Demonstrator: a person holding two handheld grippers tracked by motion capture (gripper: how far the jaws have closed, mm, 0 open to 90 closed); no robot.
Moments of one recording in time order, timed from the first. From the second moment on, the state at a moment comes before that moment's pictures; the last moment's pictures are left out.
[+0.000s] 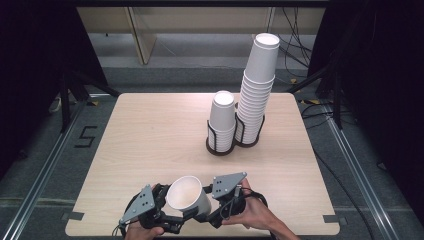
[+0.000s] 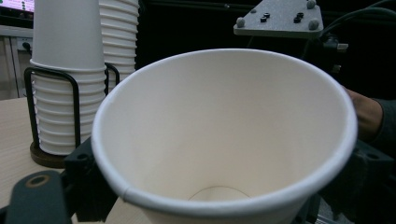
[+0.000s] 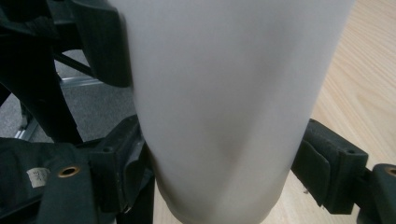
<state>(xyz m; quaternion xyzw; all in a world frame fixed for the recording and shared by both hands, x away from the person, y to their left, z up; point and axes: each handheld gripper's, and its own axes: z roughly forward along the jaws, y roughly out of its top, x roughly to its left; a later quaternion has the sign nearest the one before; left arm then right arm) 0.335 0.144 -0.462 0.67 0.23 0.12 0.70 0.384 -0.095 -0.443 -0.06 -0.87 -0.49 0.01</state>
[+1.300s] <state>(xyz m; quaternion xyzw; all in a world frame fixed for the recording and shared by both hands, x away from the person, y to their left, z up) 0.414 0.195 -0.464 0.67 0.40 0.31 0.54 0.396 -0.176 -0.457 -0.21 -0.88 -0.42 -0.07</state>
